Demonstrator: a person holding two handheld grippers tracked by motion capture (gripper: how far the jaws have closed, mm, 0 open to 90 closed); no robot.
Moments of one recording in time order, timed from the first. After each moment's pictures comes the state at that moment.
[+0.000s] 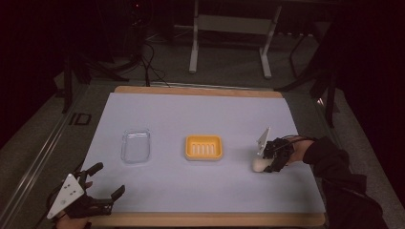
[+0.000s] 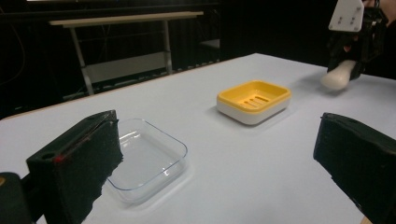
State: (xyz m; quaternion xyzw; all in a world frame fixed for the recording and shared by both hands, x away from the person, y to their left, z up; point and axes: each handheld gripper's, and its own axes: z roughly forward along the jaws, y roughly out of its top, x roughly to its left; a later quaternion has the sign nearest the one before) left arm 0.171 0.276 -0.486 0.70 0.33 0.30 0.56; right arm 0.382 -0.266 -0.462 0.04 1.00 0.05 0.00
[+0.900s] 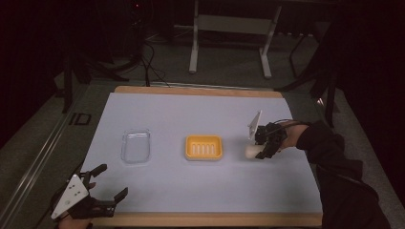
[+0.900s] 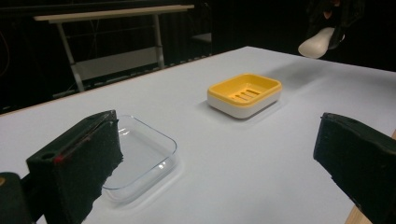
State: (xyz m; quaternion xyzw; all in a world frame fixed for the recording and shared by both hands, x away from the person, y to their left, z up) left arm 0.171 0.271 -0.488 0.71 0.33 0.29 0.56; right arm 0.395 -0.227 -0.409 0.03 1.00 0.05 0.02
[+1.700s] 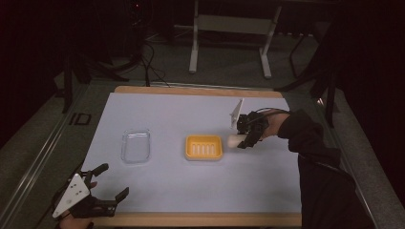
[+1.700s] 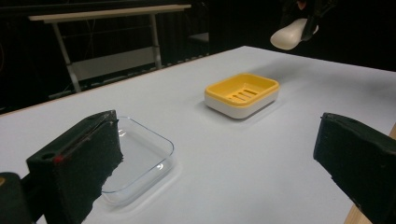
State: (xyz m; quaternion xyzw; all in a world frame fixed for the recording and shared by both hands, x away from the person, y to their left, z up) left arm 0.173 0.269 -0.488 0.71 0.32 0.29 0.56; right arm 0.415 -0.173 -0.393 0.01 1.00 0.09 0.03
